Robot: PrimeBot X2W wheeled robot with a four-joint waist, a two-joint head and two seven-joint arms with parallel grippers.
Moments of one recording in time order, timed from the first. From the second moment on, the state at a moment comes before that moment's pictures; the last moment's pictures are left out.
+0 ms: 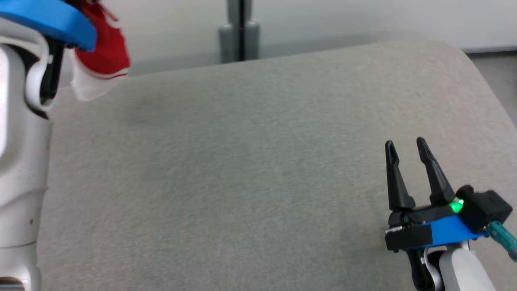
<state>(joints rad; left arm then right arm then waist) -1.00 0.37 -0.26 0.42 -0.30 -0.13 -0.07 -0.18 -0.05 0.04 0.12 0.23 0.13 -0.26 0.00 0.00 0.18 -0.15</state>
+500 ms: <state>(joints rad) -0.83 0.29 -0.39 0.36 -0.35 -0.13 -0.03 -0.19 -0.05 0.06 0.10 0.28 0.13 -0.26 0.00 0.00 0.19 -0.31</state>
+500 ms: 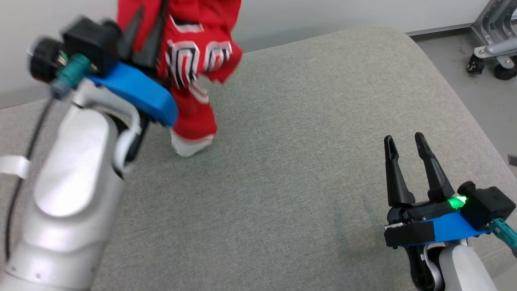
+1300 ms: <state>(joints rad) -0.49 0.09 -0.64 0.58 -0.45 -0.13 -0.22 -0.18 -0.05 0.05 0.12 0.24 0.13 -0.26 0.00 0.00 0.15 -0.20</state>
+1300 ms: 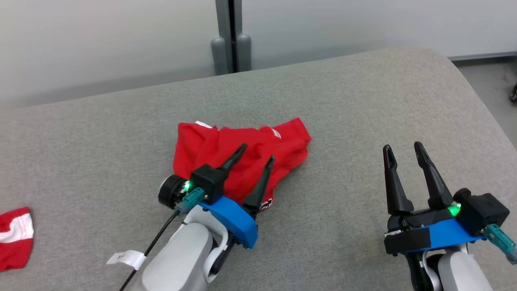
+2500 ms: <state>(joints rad) -0.12 0.21 -0.14 0.22 -0.29 0.00 -0.26 -0.10 -0.05 0.02 0.17 0.22 0.13 -0.26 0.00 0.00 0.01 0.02</state>
